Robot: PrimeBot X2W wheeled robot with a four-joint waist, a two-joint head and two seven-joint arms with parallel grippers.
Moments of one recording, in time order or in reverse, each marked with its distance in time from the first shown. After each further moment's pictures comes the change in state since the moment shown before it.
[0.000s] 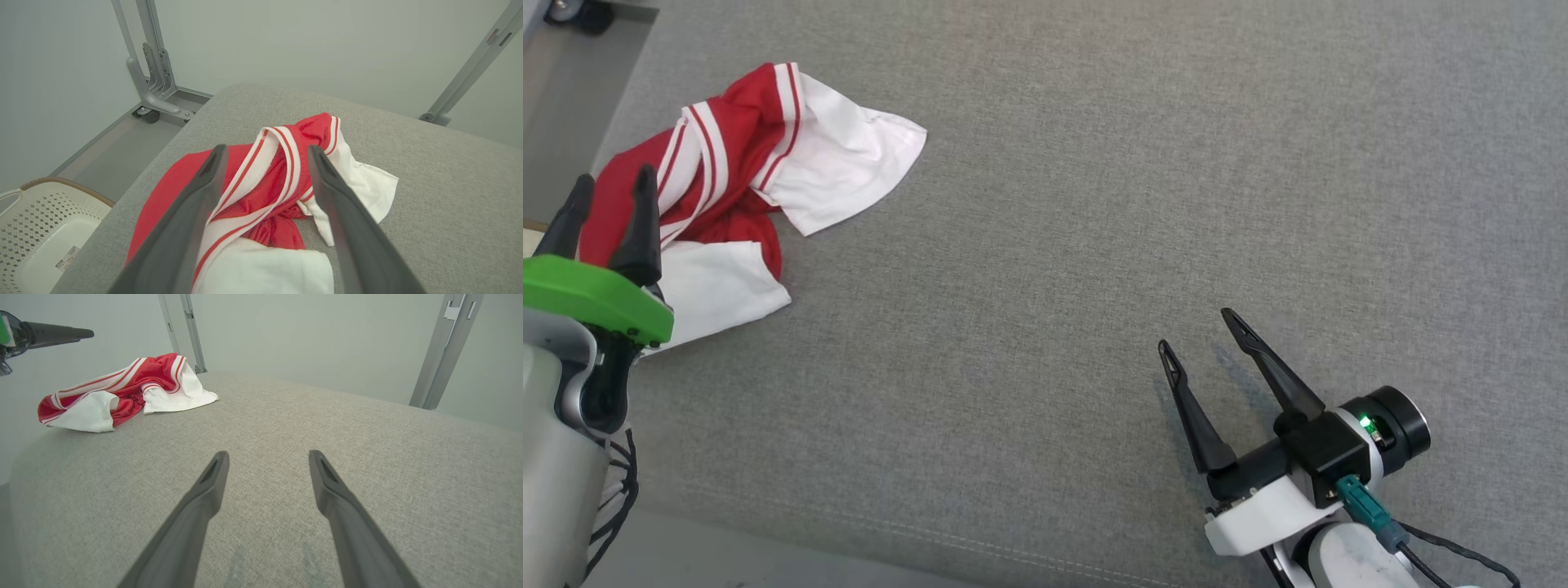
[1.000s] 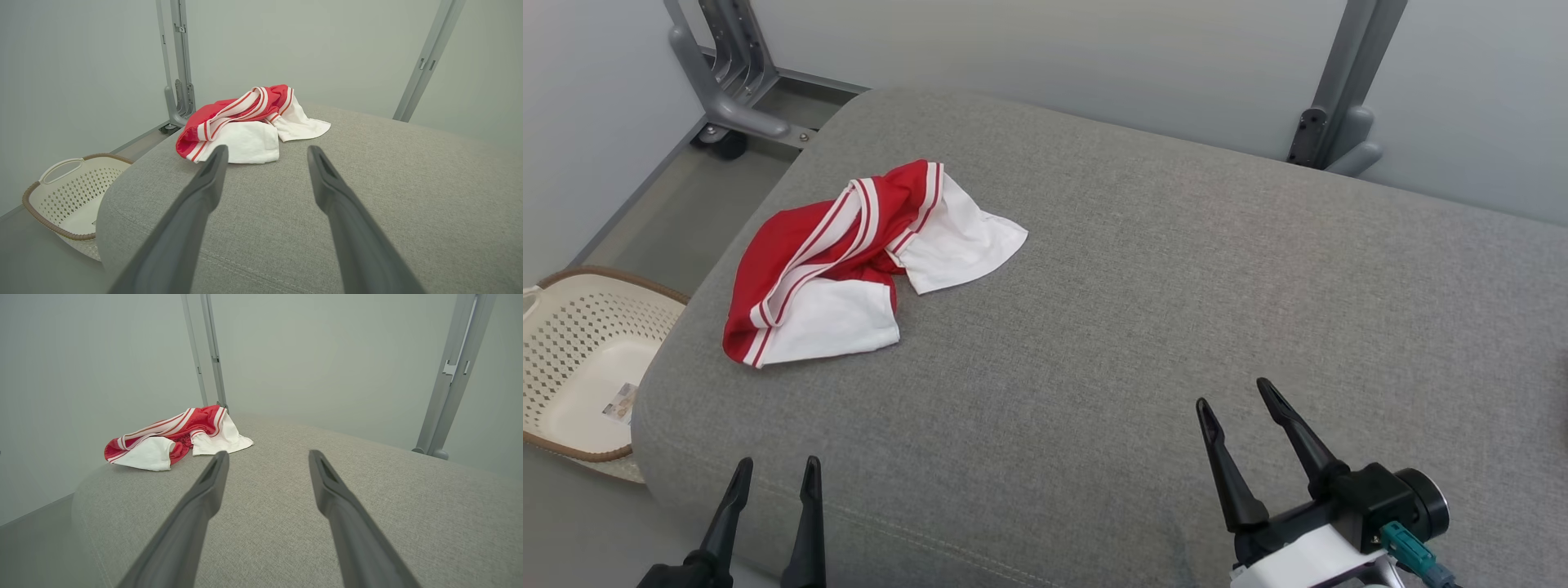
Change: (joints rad) left arm 0.858 -0.376 0.346 -0.650 0.620 0.000 -0.056; right arm 0.144 0.000 -0.050 0.000 0.166 0.000 0.000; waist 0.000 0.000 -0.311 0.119
